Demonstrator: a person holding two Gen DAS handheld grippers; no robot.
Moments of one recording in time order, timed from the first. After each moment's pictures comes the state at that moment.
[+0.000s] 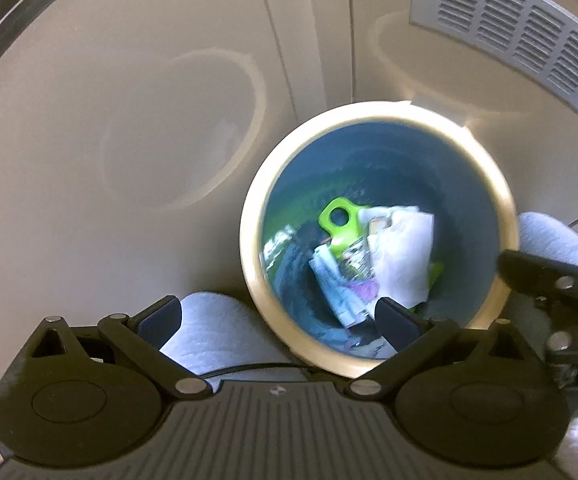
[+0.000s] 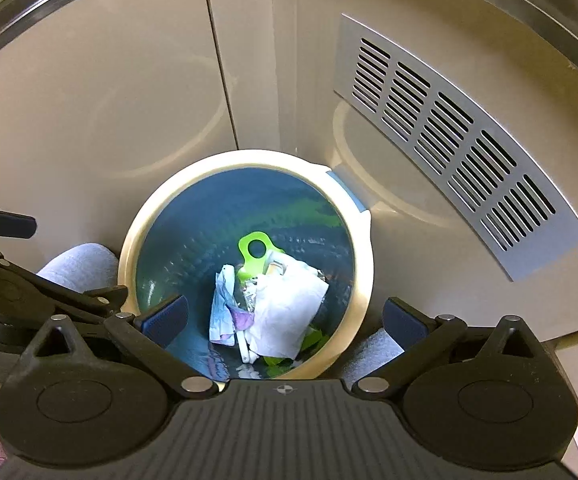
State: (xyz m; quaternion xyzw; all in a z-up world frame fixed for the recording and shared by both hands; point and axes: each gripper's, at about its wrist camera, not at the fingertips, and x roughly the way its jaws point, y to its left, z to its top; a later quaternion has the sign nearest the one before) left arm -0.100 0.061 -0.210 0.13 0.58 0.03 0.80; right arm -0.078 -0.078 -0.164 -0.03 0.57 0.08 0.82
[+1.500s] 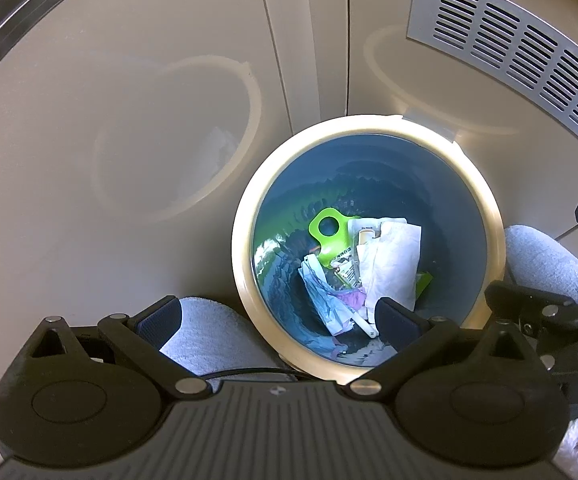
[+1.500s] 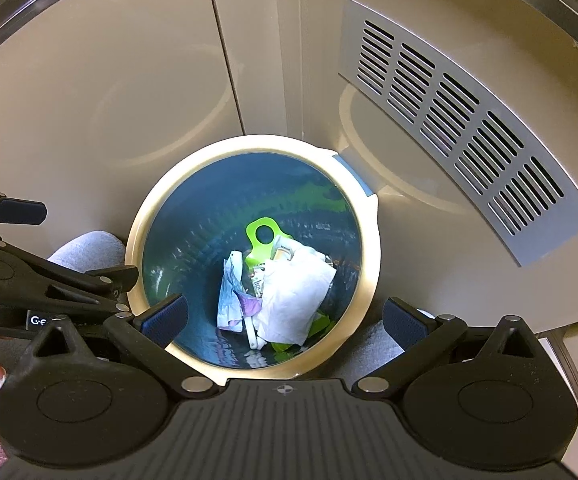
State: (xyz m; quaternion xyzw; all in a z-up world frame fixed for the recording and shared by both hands) left arm -0.099 0.059 -0.205 0.11 0.57 0.02 0.81; right arm -0.076 -0.080 -0.174 -0.02 0.59 0.09 0.80
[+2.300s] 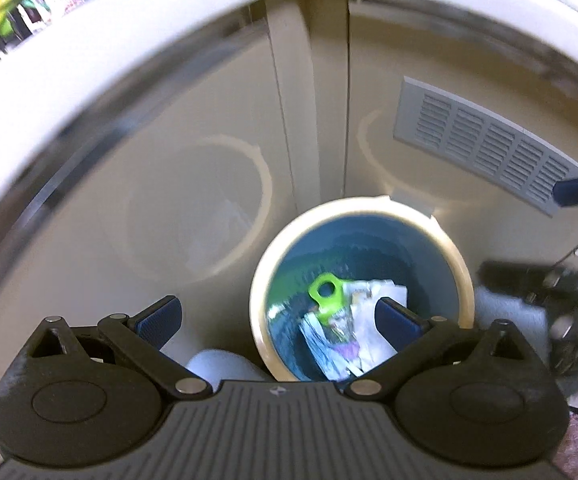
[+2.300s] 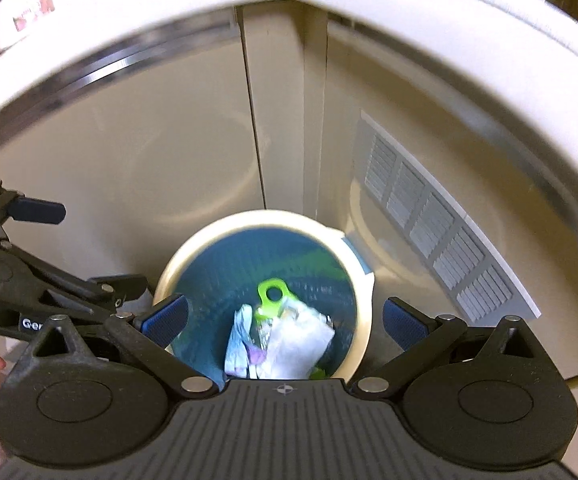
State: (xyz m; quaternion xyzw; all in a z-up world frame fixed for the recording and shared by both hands) left arm -0.115 0.067 -0.123 0.10 0.49 0.01 0.87; right arm -0.074 -0.084 -0.096 -0.03 0.50 0.13 0.85
